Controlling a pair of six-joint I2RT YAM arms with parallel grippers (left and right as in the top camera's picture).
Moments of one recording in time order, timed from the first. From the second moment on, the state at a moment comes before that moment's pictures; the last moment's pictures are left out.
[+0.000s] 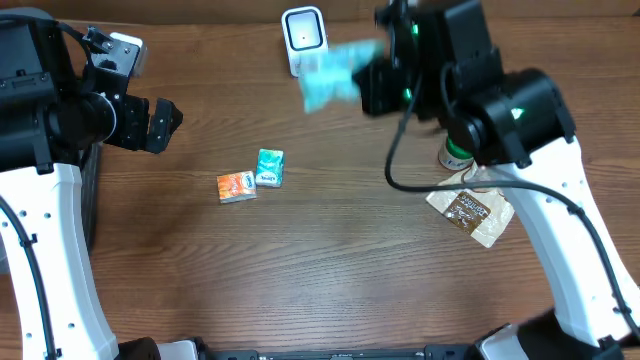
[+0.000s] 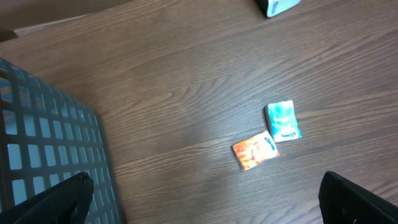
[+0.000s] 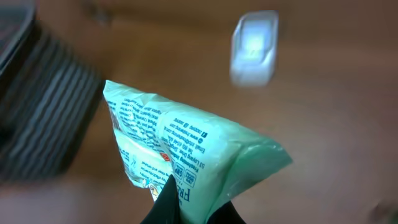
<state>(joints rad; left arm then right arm) 0.19 1.52 1.87 -1.31 0.20 0.40 0.50 1.67 2.09 -1.08 -0.06 0.29</state>
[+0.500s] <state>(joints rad) 0.19 1.52 1.87 -1.31 0.20 0.40 0.62 2.19 2.15 -0.34 0.58 -0.37</state>
